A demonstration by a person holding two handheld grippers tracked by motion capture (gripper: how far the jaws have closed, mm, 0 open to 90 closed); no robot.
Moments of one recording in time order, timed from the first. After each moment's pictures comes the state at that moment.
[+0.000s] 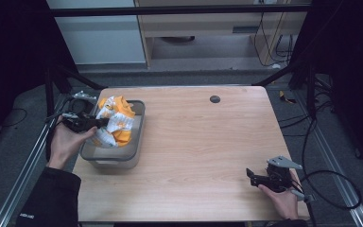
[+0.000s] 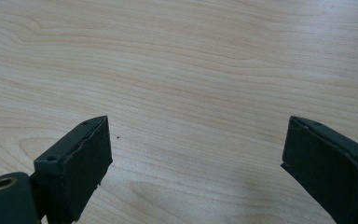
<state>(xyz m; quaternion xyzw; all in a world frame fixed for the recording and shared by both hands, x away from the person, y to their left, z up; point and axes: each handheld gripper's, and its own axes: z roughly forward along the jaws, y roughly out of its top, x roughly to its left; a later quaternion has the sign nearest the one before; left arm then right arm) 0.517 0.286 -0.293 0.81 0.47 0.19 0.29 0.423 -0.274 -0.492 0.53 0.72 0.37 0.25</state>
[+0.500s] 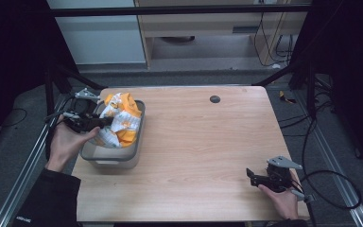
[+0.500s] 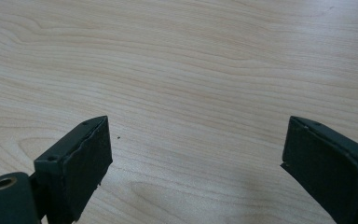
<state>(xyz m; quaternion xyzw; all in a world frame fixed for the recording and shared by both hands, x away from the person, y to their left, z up) 0.501 0.266 -0.273 0.83 0.43 0.19 0.31 0.423 -0.274 -0.491 0.53 0.72 0.37 0.25</state>
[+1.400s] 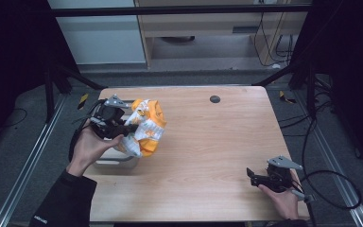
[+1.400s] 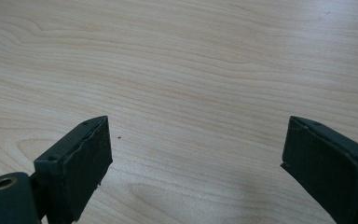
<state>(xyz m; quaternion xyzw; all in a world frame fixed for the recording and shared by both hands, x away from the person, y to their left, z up) 0.491 0.205 -0.283 0.87 0.35 0.17 0.31 0.423 -0.274 -0.491 0.53 0.72 0.37 0.25</state>
